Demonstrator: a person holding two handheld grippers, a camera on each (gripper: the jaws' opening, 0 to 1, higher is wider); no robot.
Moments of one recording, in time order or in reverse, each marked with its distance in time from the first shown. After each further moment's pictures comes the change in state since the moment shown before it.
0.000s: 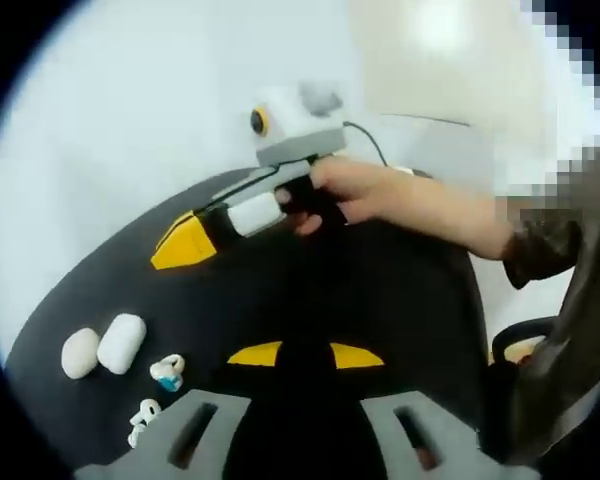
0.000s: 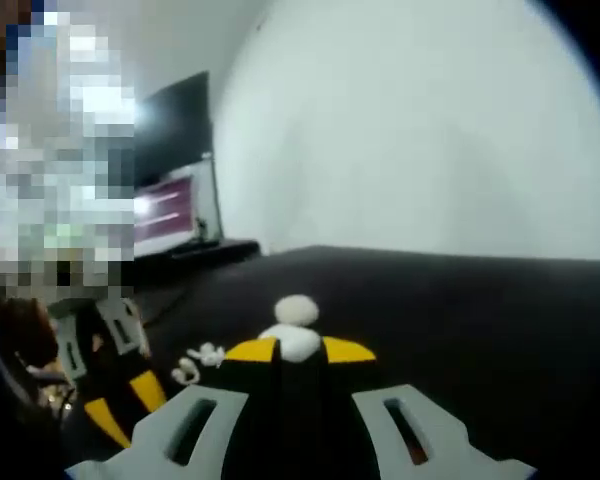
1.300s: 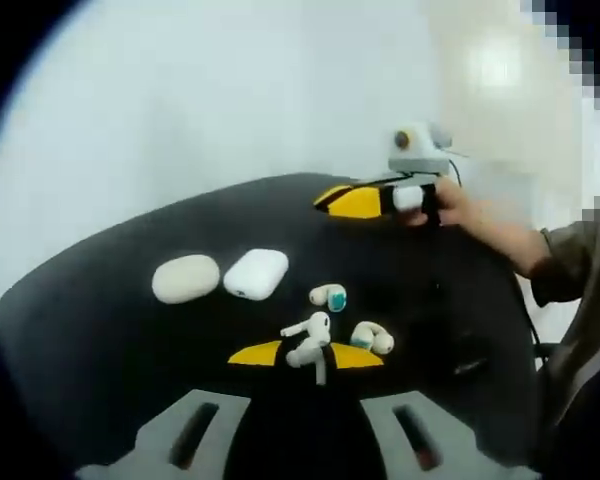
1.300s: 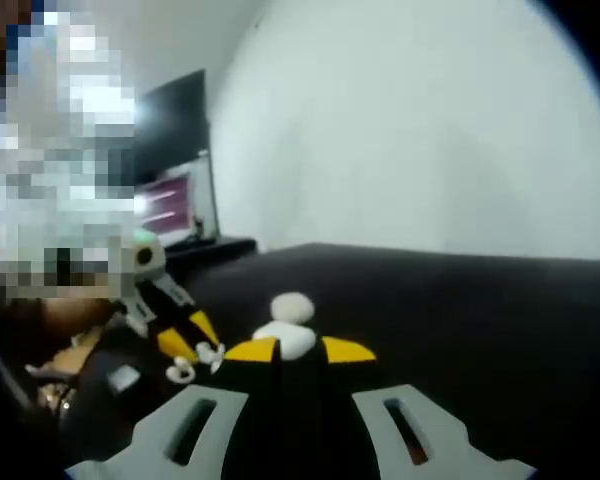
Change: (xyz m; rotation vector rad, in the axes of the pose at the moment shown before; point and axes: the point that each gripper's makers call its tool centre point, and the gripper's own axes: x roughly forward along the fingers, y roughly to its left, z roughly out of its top) left arm -0.047 0.112 -0.050 -0.188 -0.058 0.152; right arm 0.003 0.000 -0.004 -0.009 0.020 -0.007
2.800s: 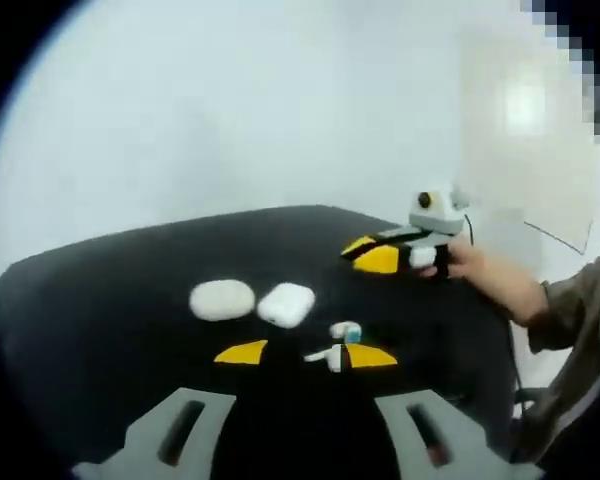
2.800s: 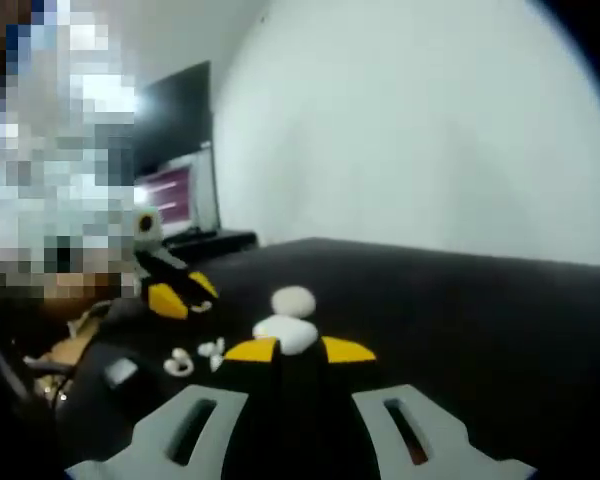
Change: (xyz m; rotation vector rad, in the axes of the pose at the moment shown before) left arm -0.013 0.005 0.025 -0.137 -0.087 0.027; right arm 0.001 -0.003 -0.005 -0.023 0.020 -0.002
